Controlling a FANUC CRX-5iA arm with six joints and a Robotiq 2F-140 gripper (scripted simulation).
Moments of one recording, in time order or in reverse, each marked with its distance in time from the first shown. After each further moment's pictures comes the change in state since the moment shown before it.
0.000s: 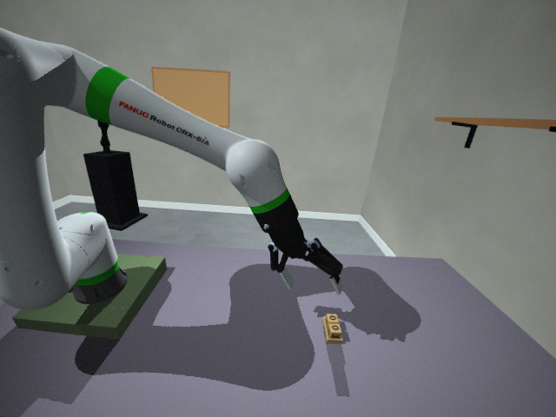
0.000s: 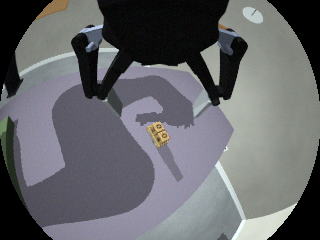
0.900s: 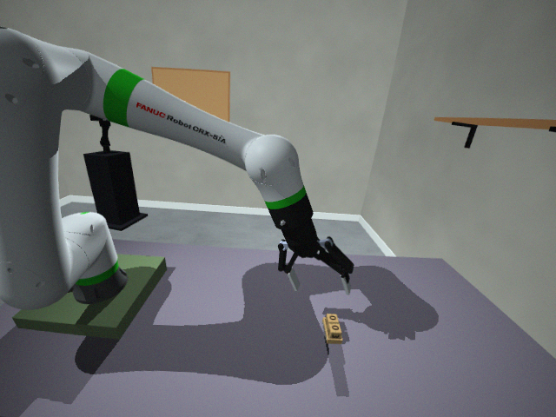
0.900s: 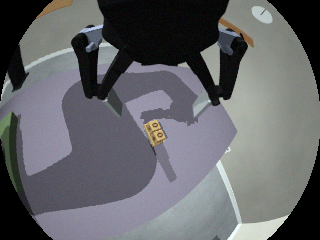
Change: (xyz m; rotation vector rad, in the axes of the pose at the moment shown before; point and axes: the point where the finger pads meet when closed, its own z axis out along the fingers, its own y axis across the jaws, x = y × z) arm -0.005 -0.018 0.007 -0.040 0.047 -0.067
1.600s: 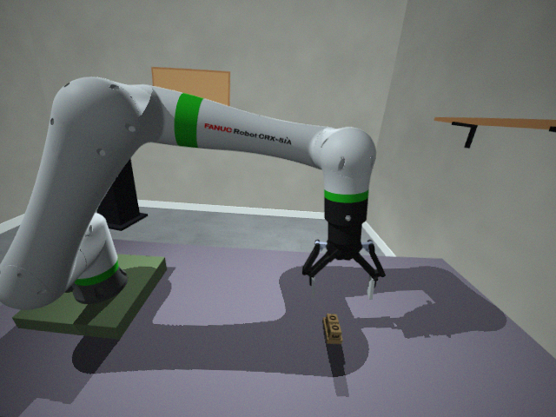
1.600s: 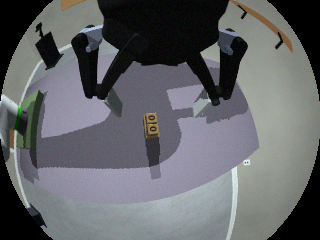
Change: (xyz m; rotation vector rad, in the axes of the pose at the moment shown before) arm -0.007 -0.049 0.025 -0.266 0.112 -0.297
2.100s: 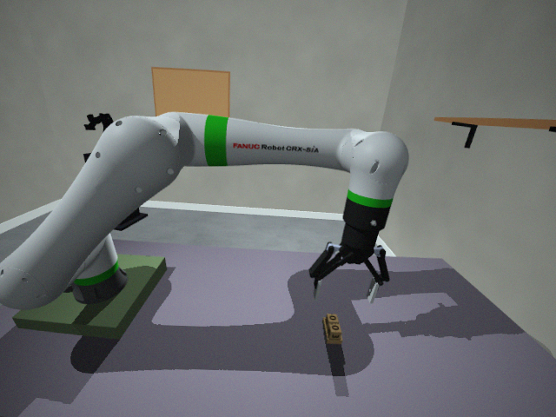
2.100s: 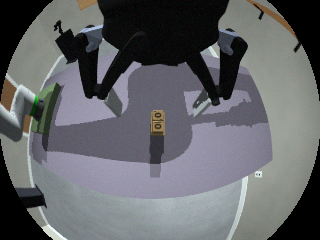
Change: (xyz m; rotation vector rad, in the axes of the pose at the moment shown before) arm 0.005 -0.006 0.007 -0.159 0.002 -0.150
